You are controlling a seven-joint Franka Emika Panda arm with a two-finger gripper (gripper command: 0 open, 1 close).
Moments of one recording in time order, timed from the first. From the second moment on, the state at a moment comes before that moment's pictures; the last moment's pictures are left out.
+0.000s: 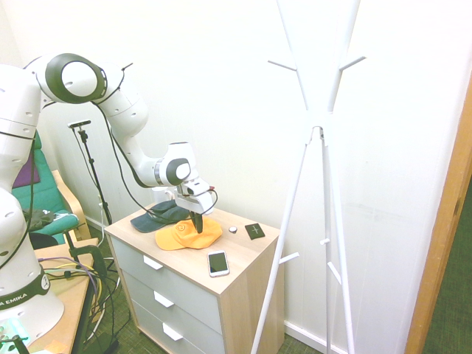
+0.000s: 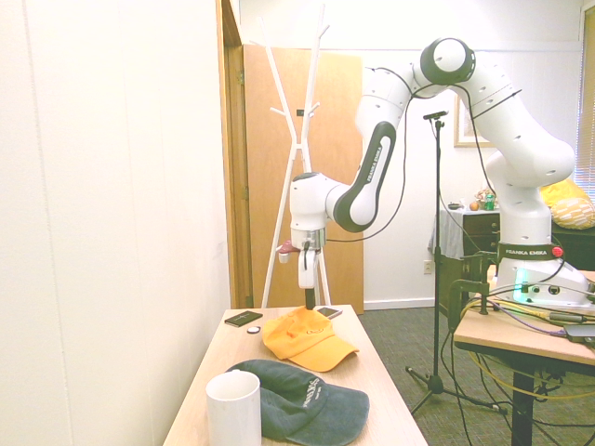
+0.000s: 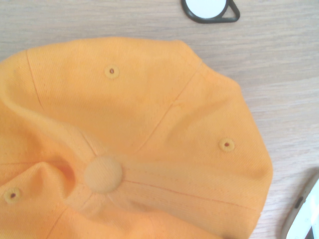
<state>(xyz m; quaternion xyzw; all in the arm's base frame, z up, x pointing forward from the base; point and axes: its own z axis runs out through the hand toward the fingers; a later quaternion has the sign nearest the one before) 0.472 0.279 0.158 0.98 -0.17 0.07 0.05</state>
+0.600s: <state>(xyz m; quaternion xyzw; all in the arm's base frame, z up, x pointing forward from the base) 0.473 0.280 0.158 0.98 -0.17 0.07 0.05</state>
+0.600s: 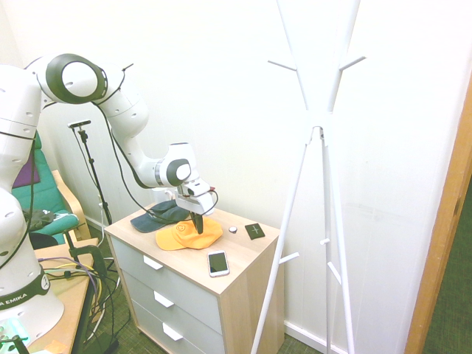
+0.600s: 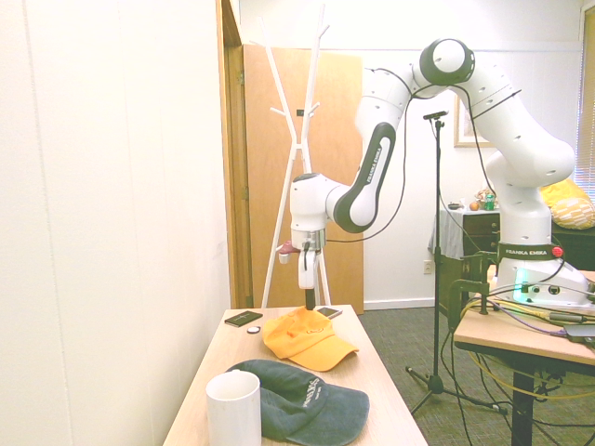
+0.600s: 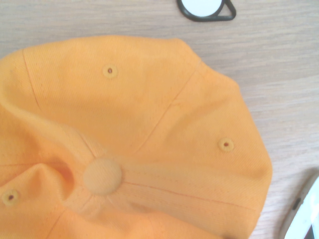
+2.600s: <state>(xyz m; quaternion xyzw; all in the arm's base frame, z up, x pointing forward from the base) 0.474 0.271 0.135 0.98 -0.17 0.06 0.06</state>
